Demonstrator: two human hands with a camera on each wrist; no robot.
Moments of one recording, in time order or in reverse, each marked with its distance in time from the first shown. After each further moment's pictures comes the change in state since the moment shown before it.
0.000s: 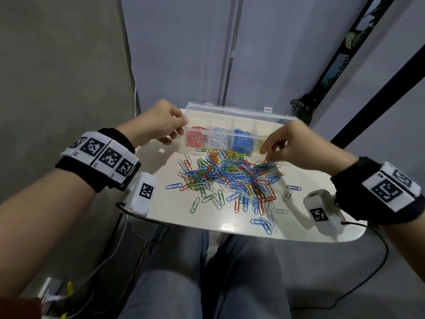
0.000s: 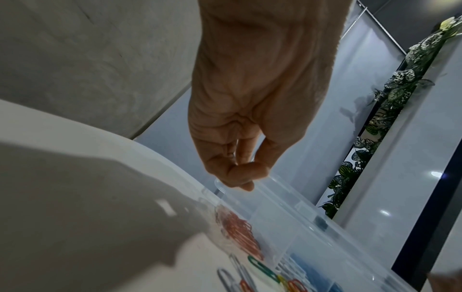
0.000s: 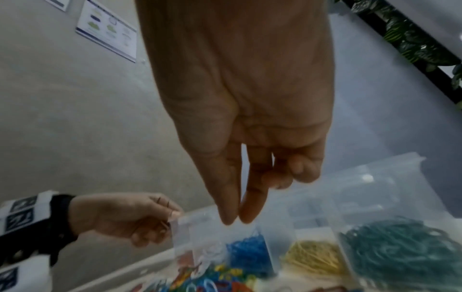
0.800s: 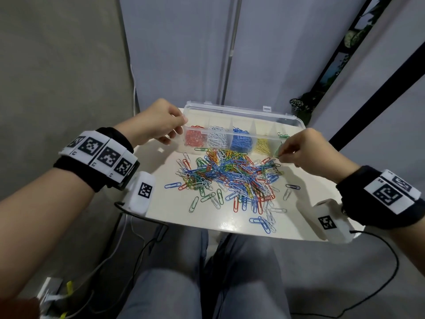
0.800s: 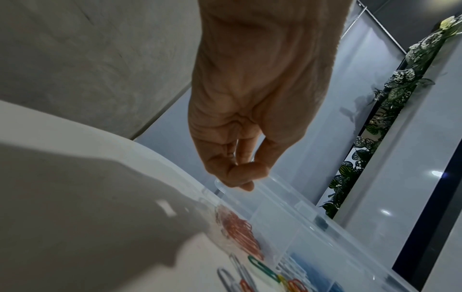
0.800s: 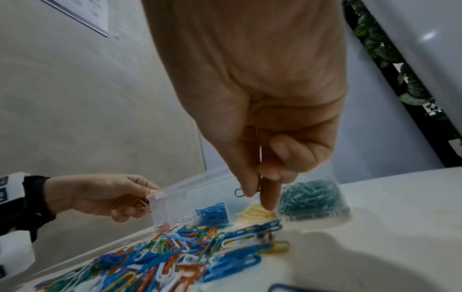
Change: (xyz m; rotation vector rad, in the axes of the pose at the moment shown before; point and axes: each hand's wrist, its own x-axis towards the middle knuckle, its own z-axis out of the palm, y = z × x) left_hand 0.002 -0.001 0.000 0.003 0.007 -0.007; right_hand -0.009 0.036 0.008 0.051 0.085 0.177
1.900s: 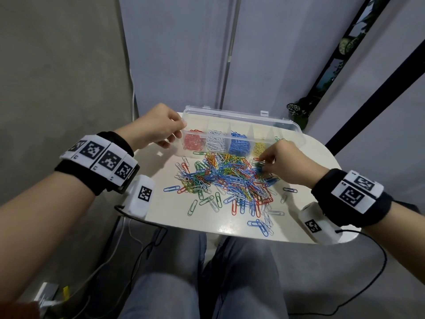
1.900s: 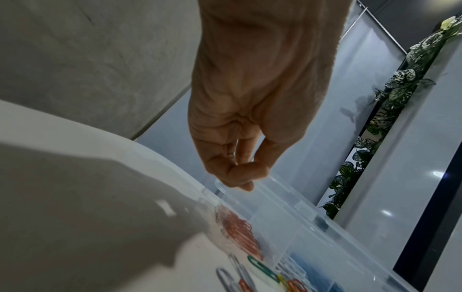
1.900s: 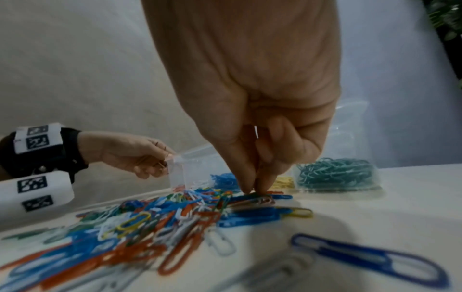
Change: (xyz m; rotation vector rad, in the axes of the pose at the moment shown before) left_hand -0.001 0.000 0.000 -0.014 -0.011 0.005; right_hand 0.006 -0.020 0.025 -0.189 -0.084 -0.074
